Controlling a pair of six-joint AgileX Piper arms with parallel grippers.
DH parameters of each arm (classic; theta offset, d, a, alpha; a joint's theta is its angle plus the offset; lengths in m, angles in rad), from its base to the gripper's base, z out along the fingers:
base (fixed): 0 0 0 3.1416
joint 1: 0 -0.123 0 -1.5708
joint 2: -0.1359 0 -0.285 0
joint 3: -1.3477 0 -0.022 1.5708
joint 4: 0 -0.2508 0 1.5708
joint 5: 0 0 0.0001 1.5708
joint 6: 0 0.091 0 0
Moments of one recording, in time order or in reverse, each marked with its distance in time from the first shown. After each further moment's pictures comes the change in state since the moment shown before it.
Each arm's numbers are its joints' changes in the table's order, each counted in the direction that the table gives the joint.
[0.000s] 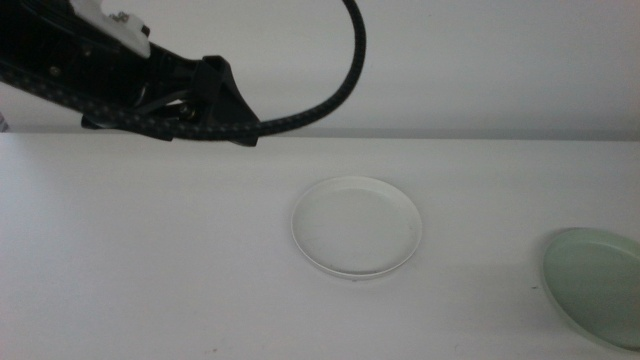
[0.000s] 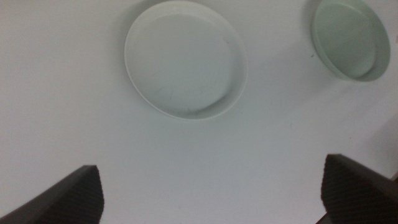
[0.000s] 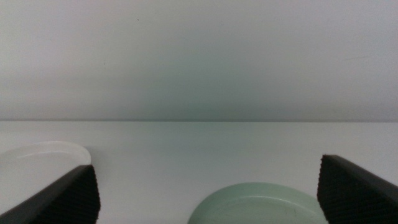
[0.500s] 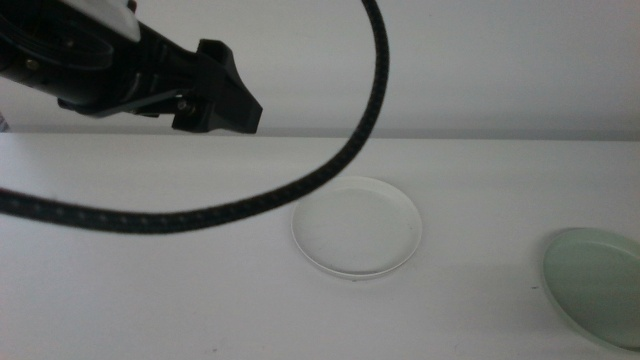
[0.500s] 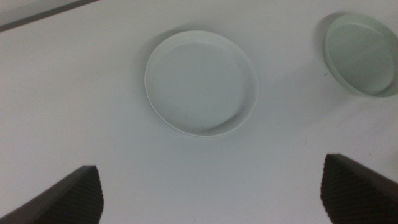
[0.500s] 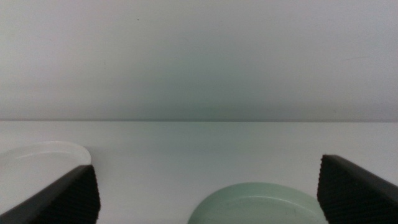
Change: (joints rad) left arm 0.122 0.119 -0.002 -0.176 -0.072 -0.143; right arm 0.000 0.000 0.000 0.000 0.000 0.000
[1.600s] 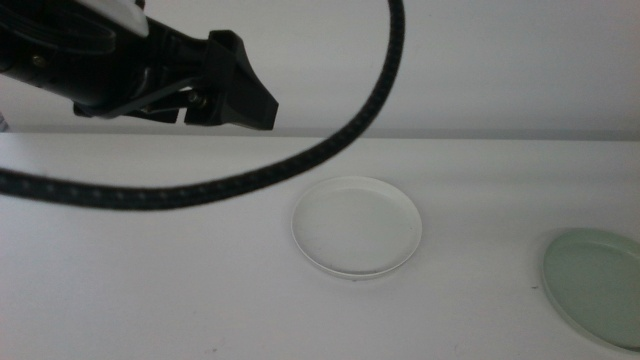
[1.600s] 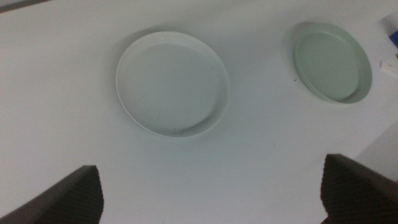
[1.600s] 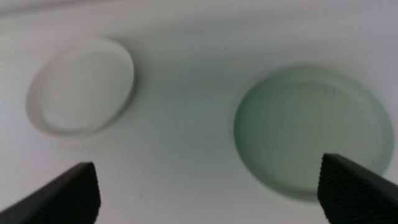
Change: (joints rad) left arm 0.000 0.000 0.000 0.083 0.006 -0.018; right arm 0.000 -0.660 0.745 -0.109 0.770 0.112
